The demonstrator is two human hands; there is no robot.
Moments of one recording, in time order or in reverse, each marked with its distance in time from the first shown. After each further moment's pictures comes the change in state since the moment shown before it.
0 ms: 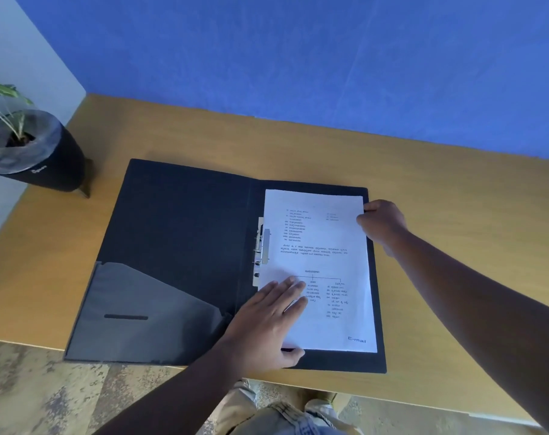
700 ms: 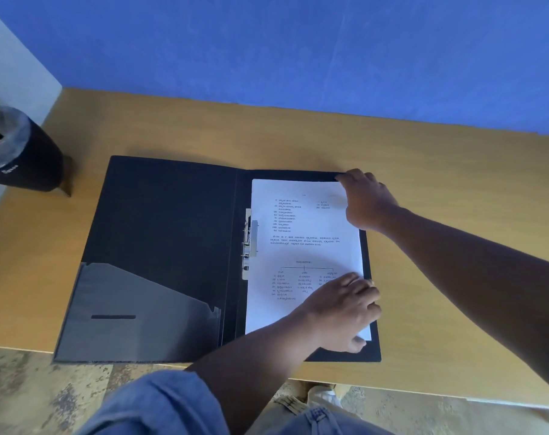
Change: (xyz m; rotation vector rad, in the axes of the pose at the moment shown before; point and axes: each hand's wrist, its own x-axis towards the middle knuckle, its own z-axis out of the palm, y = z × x) left_hand 0.107 0.076 0.006 0.244 -0.172 0.453; right_hand 0.017 -0.007 -0.004 -0.770 -0.056 -0.542
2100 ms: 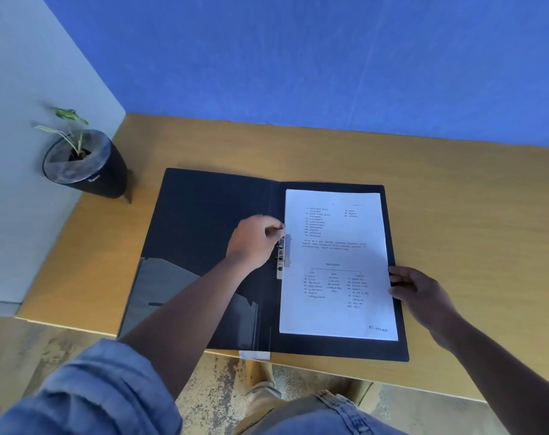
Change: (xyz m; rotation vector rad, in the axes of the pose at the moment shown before) left_hand -0.131 -0.134 -0.022 -0.741 0.490 -1.055; right_hand -0.160 0.010 0.063 1.090 -0.063 0.463
